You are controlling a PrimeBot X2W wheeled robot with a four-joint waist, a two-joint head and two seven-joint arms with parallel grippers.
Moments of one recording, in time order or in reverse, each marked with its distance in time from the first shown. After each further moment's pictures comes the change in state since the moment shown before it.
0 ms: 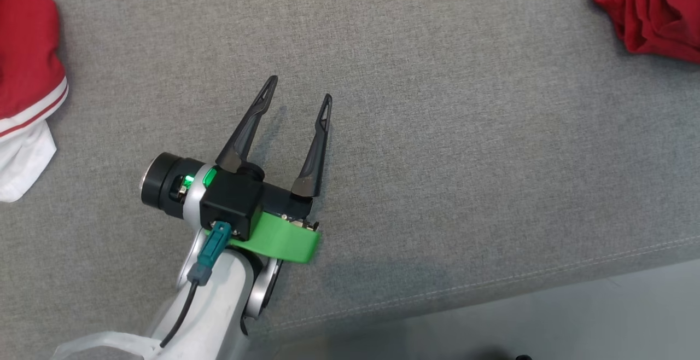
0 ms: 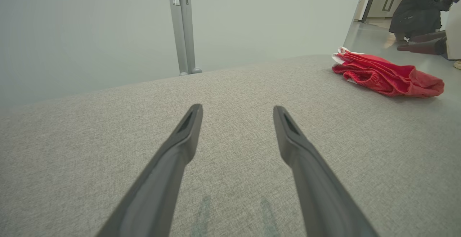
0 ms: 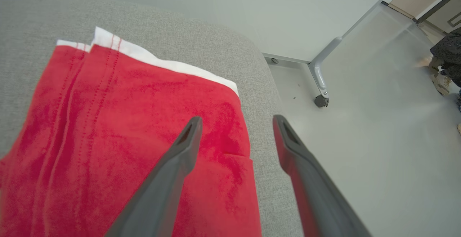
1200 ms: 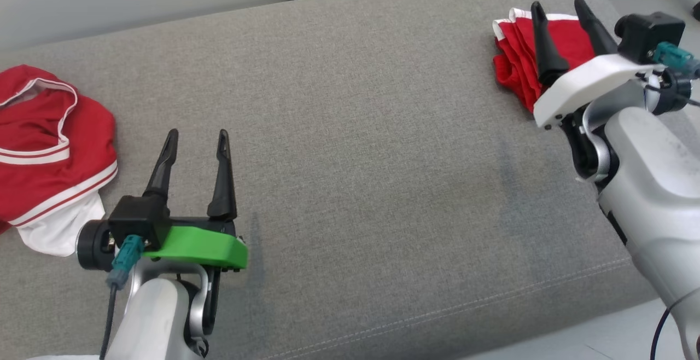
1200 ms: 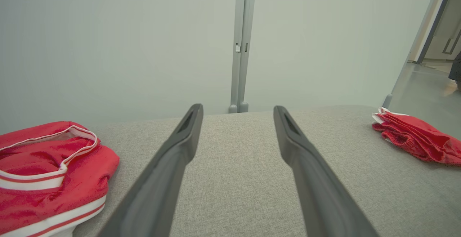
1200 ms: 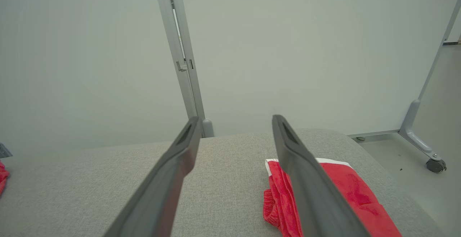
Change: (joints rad) left arm 0.129 -0.002 0.243 0.142 -0.123 0.005 -0.012; right arm 0.382 0.273 -0.250 -0.531 -0.008 -0.100 -0.077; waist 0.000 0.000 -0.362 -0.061
